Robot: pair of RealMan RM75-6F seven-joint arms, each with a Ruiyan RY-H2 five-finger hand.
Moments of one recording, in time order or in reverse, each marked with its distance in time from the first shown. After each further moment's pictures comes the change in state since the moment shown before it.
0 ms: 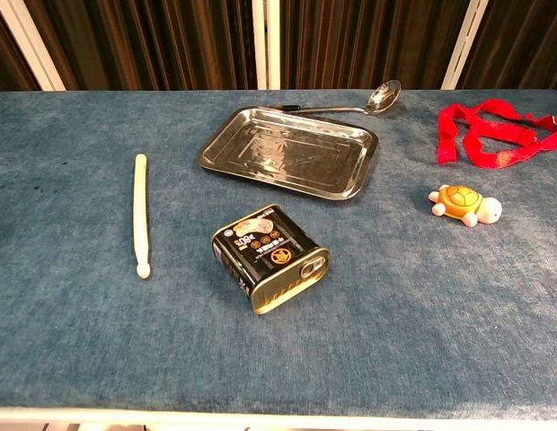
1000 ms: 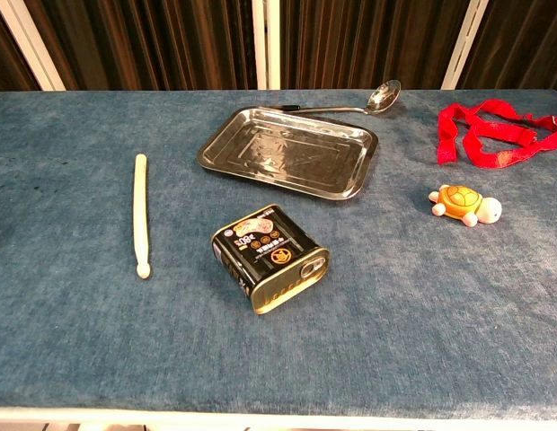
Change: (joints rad) left arm -0.012 -0.020 0.004 0.029 0.011 -0.009 -0.023; right arm 0.171 -0.023 0.051 -0.094 0.089 -0.233 -0.264
